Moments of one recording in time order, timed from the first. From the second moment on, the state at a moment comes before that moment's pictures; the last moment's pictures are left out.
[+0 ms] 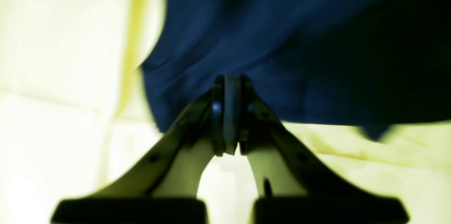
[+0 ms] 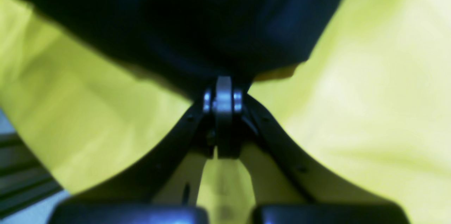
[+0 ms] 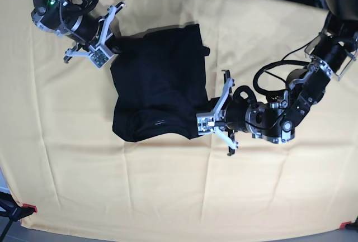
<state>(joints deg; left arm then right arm) -33.6 -36.2 45.9 99.0 -43.2 -45.5 50.4 -24.9 21.2 0.0 122.8 22.7 29.0 -52.5</state>
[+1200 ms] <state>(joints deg) -20.6 -35.3 45.6 93.7 -31.6 -47.0 38.5 -21.3 23.2 0.1 115.2 18.1 28.5 -58.6</state>
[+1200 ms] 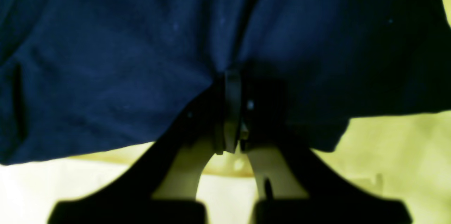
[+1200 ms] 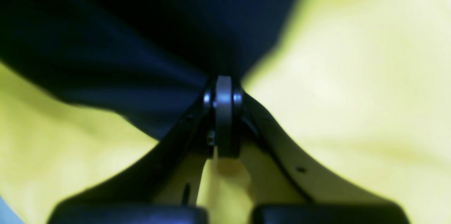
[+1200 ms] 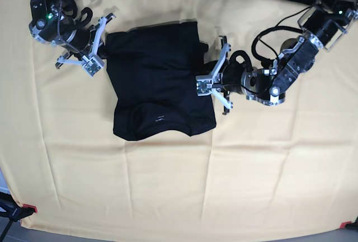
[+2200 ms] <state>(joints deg) -24.2 -35.5 41.4 96.5 -33.7 -39.2 41.0 -3.6 20.9 -0.1 105.3 22.7 37.2 -41.0</state>
